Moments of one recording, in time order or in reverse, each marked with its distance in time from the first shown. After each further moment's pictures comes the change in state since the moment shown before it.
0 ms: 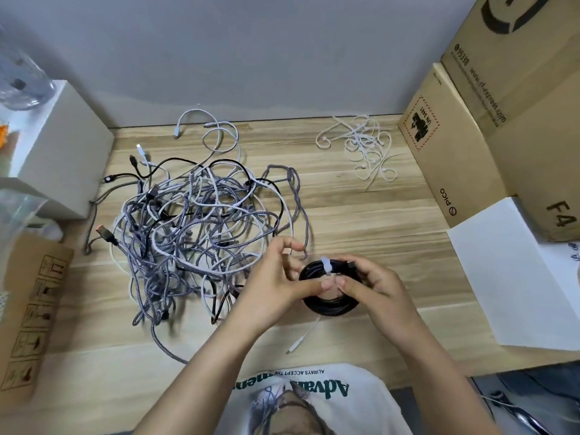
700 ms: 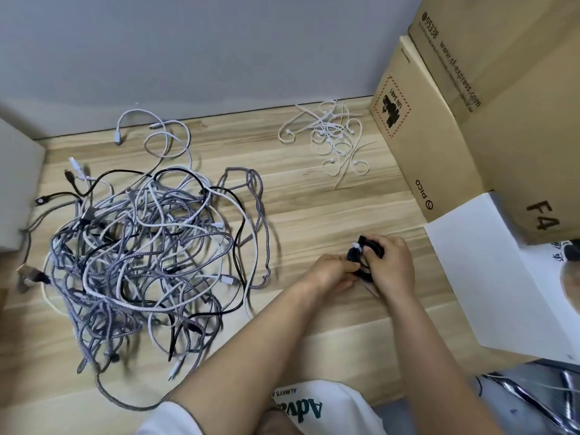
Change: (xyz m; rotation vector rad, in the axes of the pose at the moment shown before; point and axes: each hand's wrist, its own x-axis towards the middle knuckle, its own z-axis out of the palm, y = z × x) left_hand 0.125 -0.038 0.133 -0.273 -0.312 -0.580; right_hand 0.072 0.119 -0.118 -0.719 0.566 0.339
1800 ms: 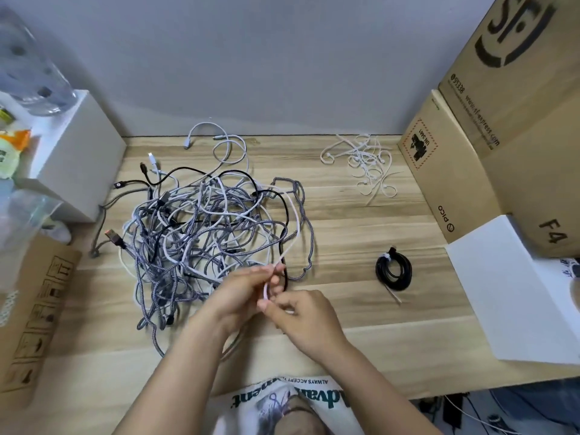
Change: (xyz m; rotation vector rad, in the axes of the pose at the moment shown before) left_hand -0.150 -0.033 -0.140 -0.437 0.176 0.270; right_hand -0.170 -0.135 0.046 0.013 -0.521 -0.506
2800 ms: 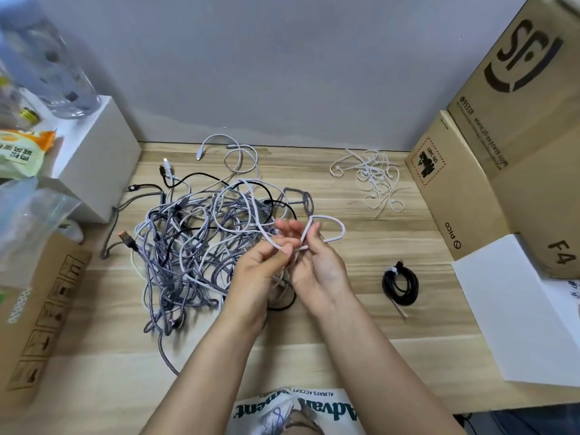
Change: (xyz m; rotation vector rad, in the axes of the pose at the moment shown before) left_hand -0.029 0.021 0.035 0.020 0.030 0.547; right_hand 0.060 -0.061 -0.031 1.642 0.151 0.257
